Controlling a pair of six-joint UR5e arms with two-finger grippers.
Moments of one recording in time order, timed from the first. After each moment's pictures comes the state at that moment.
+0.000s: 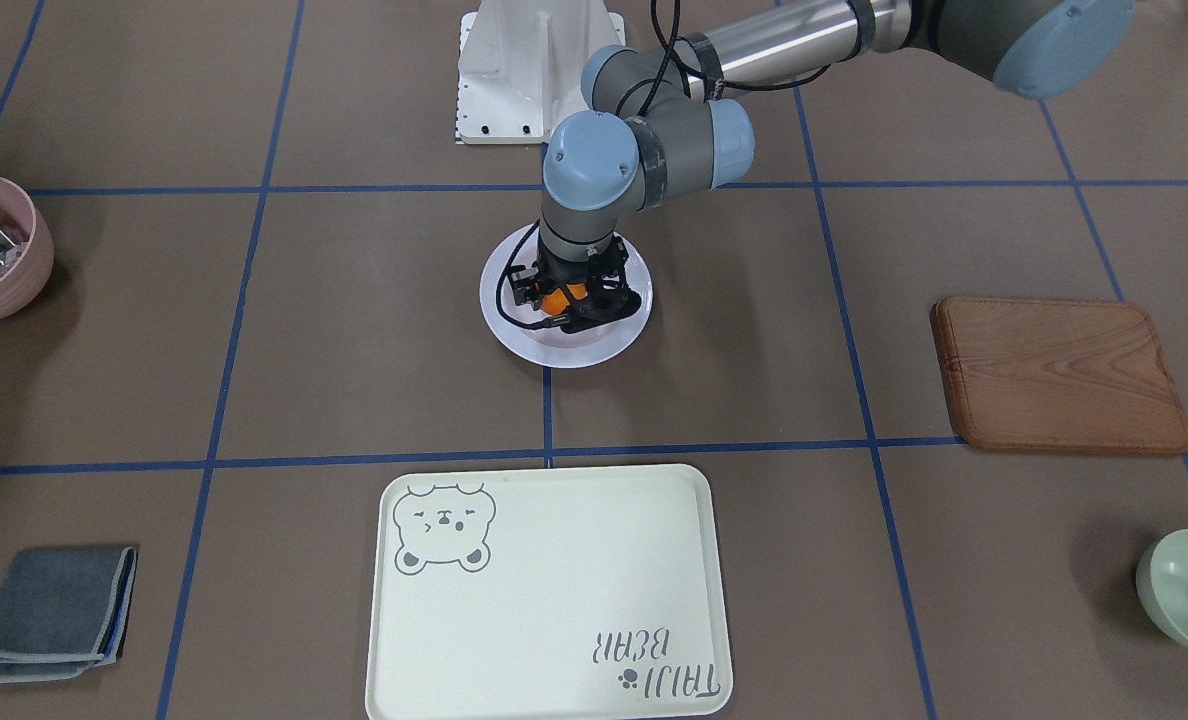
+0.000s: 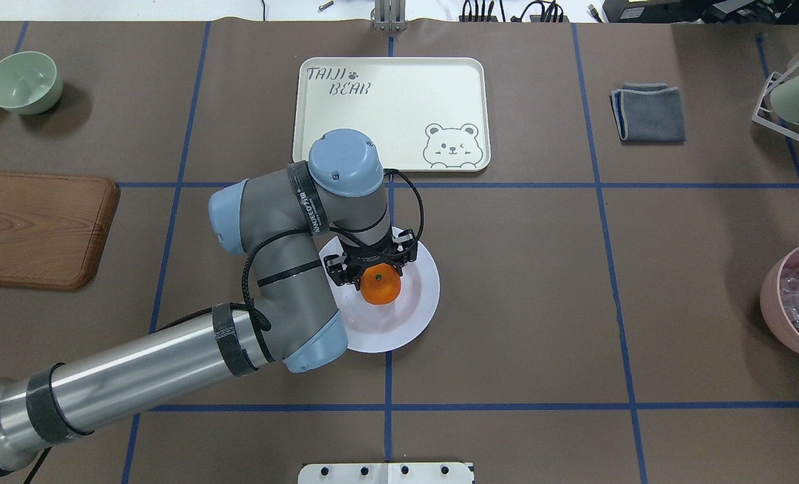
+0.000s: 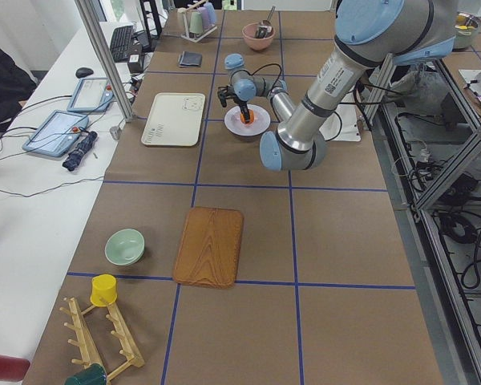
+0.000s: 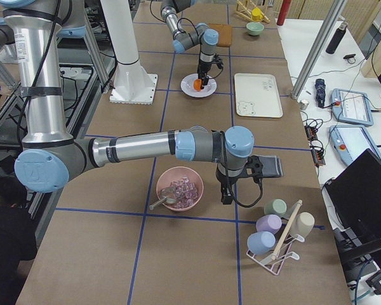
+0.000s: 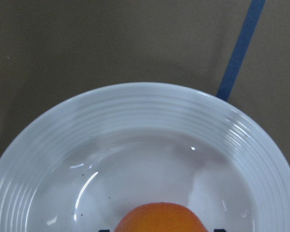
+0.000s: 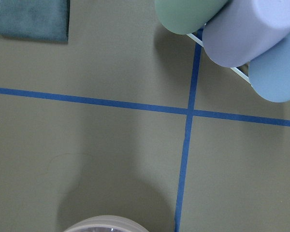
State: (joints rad) left arm -0.51 -2.43 -1.39 -1.67 -2.08 -1.53; right arm 1.55 -1.51 1.71 -1.75 2.39 -0.08
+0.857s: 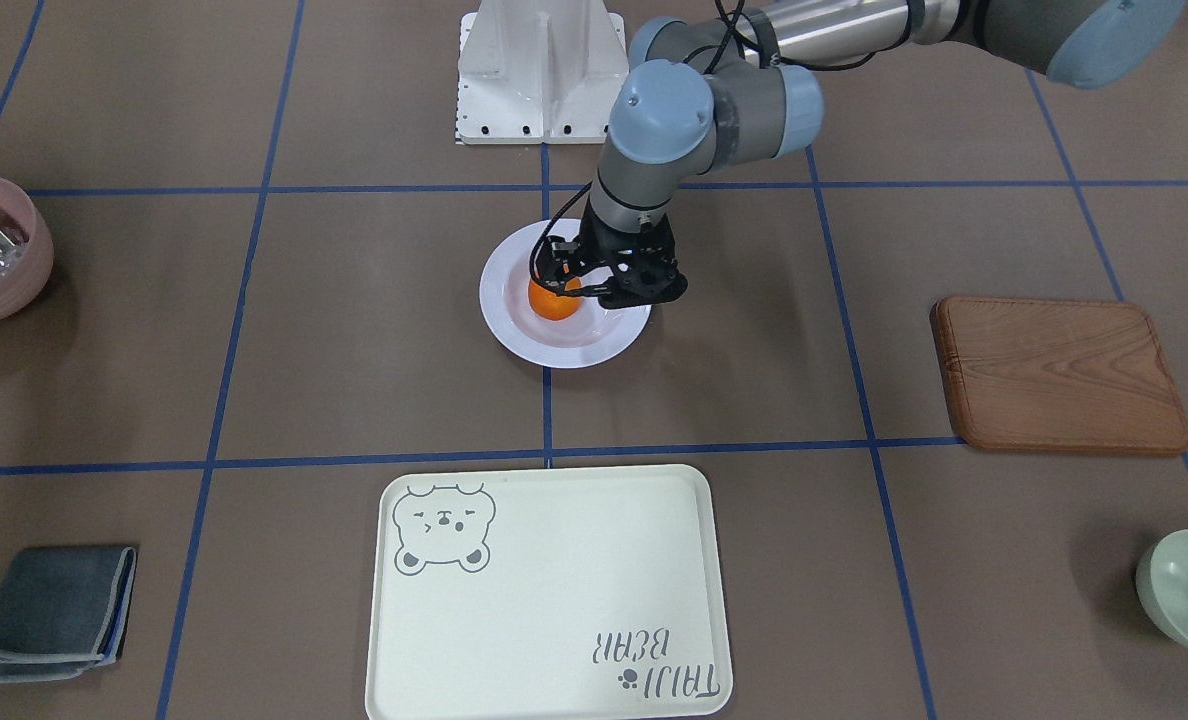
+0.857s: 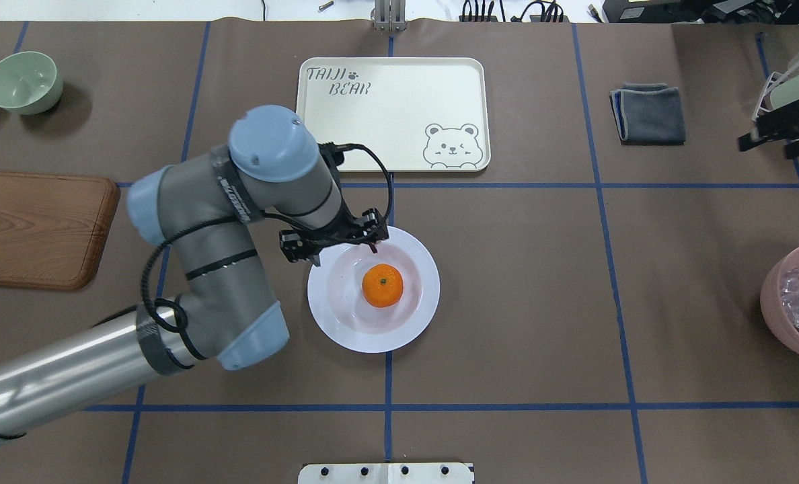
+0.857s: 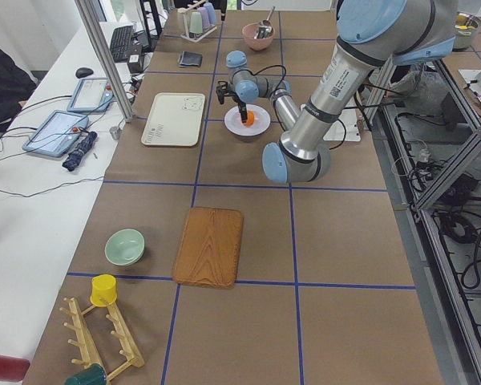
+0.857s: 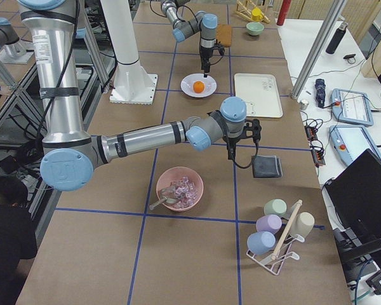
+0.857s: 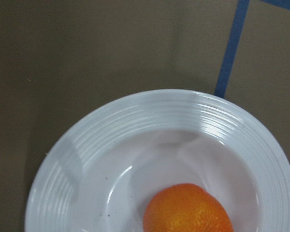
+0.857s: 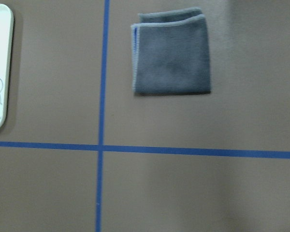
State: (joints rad) left arm -0.59 -2.27 -1.64 -1.67 -2.05 -1.39; right arm 1.24 -1.47 1.71 -1.10 2.46 0.77
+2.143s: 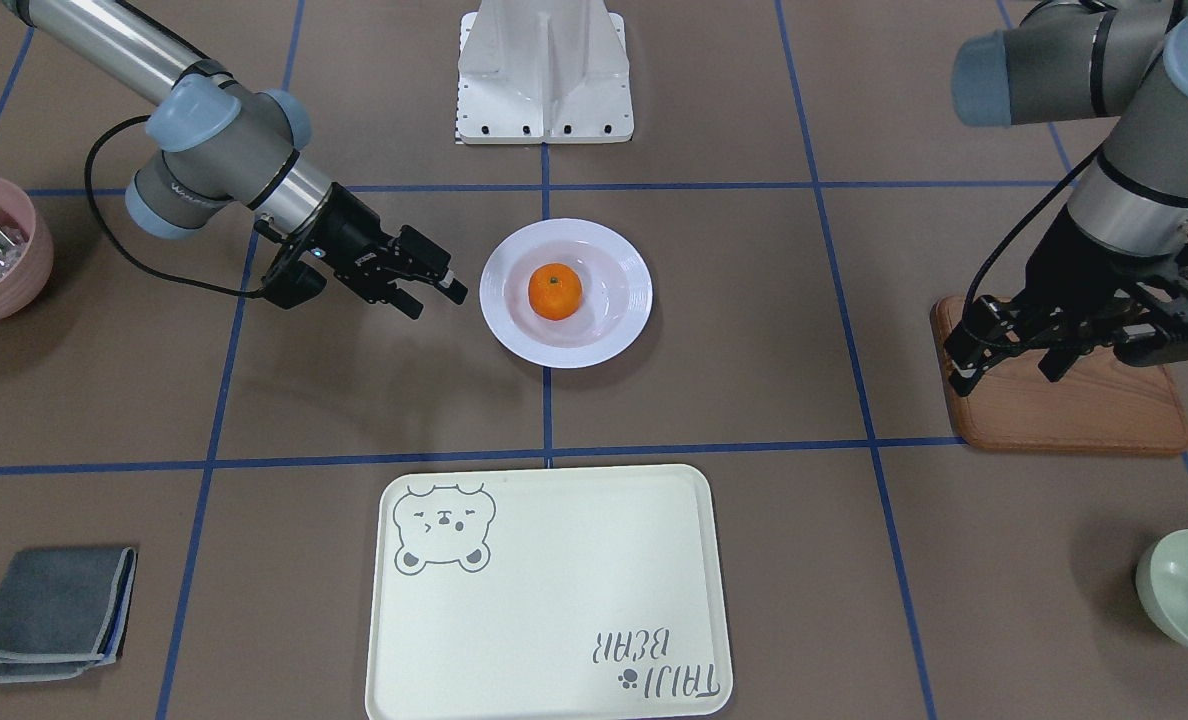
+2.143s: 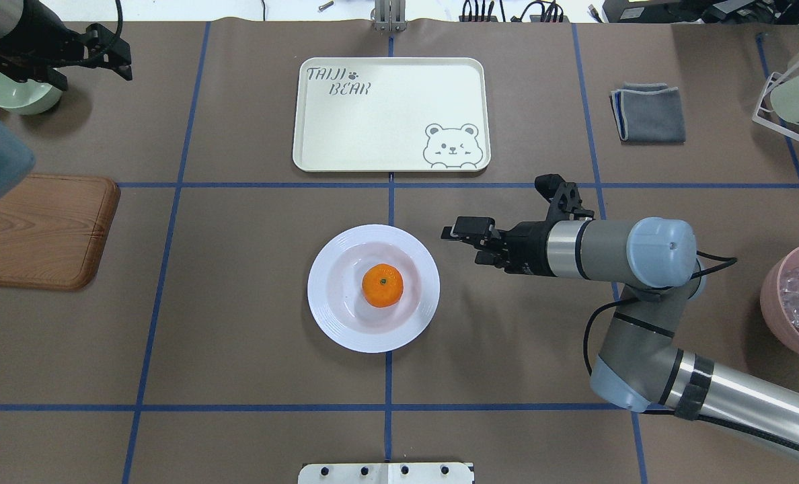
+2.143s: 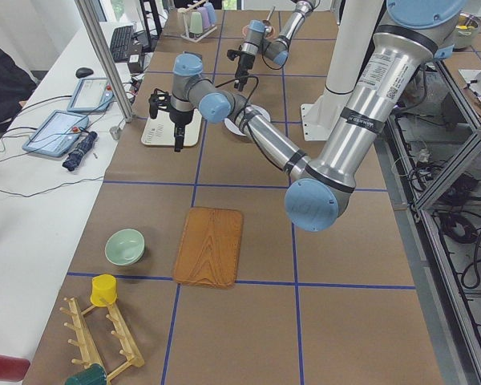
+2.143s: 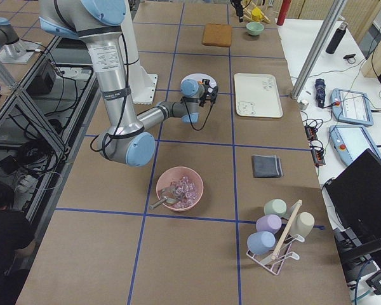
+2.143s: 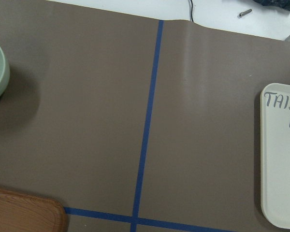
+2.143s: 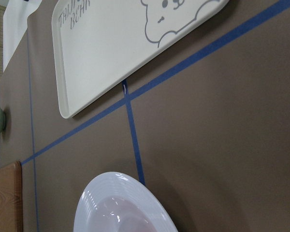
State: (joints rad) left arm -1.11 -2.00 -1.80 -1.63 -2.08 -0.94; right arm 0.51 -1.24 1.56 -0.36 1.78 1.76
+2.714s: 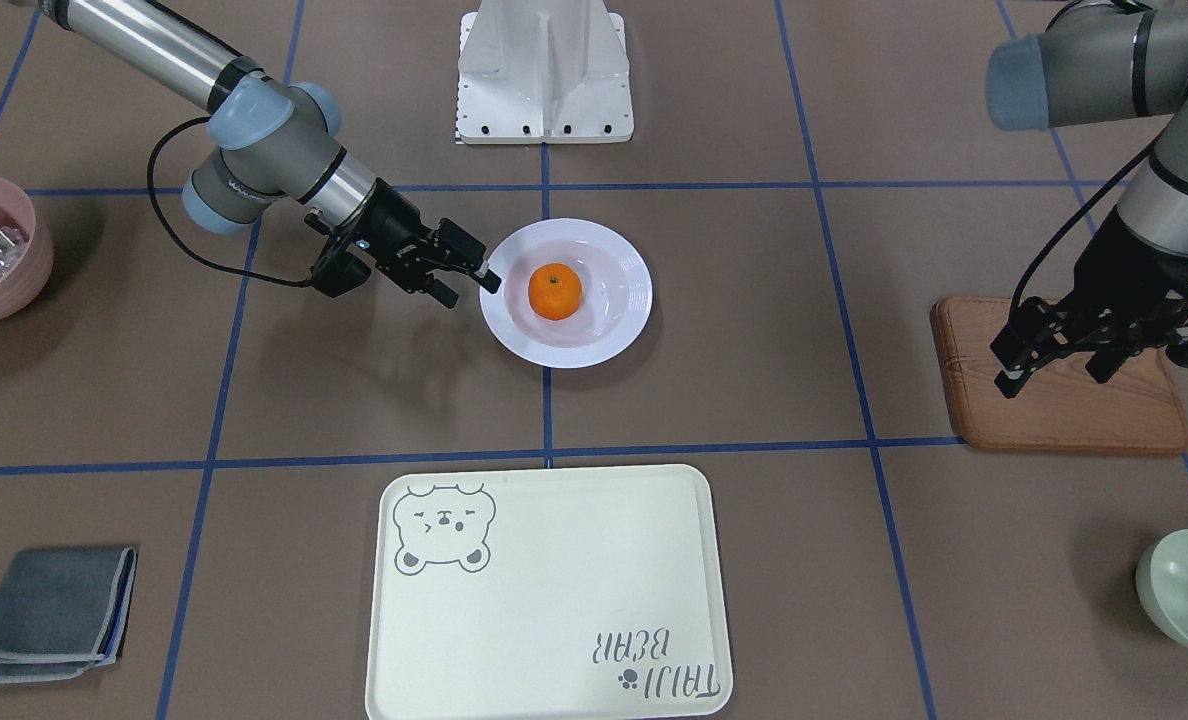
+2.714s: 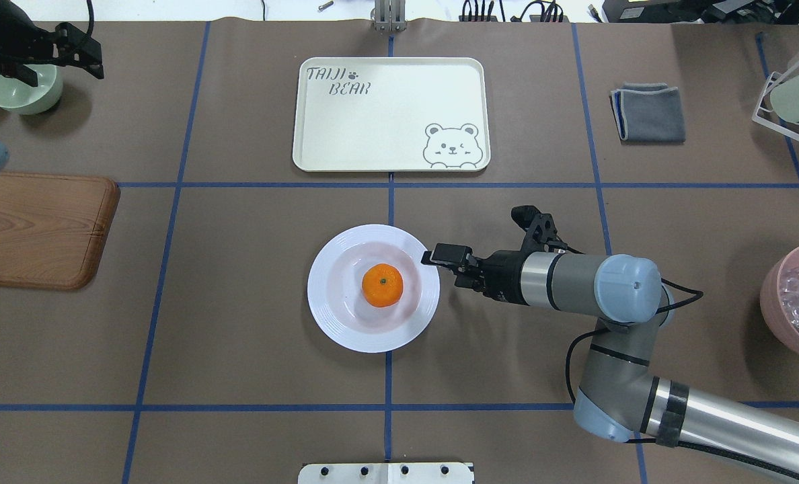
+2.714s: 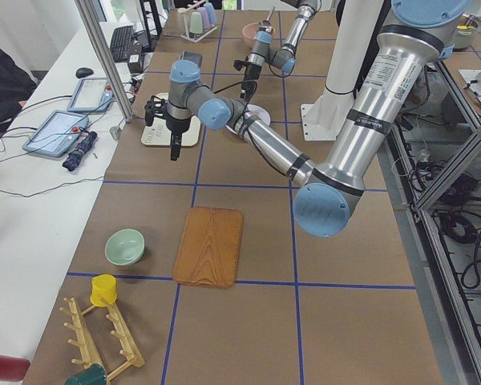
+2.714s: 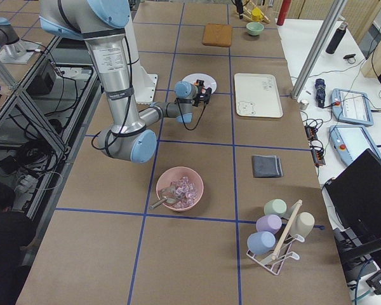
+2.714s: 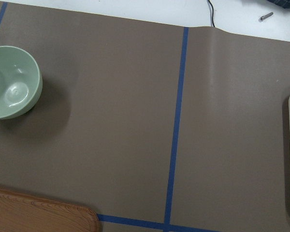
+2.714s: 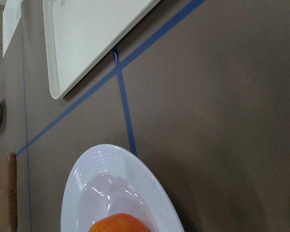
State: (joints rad) left arm -1.15 -1.96 -1.80 -1.63 -2.08 -0.86; right arm 0.42 -1.21 1.50 -0.32 1.67 1.77
